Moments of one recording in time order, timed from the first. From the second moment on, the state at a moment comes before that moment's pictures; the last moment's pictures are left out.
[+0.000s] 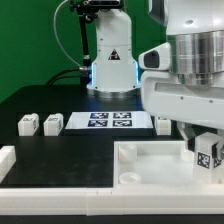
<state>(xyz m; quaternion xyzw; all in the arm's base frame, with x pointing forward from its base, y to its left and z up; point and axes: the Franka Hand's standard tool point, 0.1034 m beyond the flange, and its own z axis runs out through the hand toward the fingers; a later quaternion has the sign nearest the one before) 0.642 0.111 0.071 -0.83 0.55 0.01 0.06</state>
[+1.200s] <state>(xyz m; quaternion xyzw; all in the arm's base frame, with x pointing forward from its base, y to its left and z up) 0.639 0.111 0.071 -0.55 0.83 0.05 0.06</state>
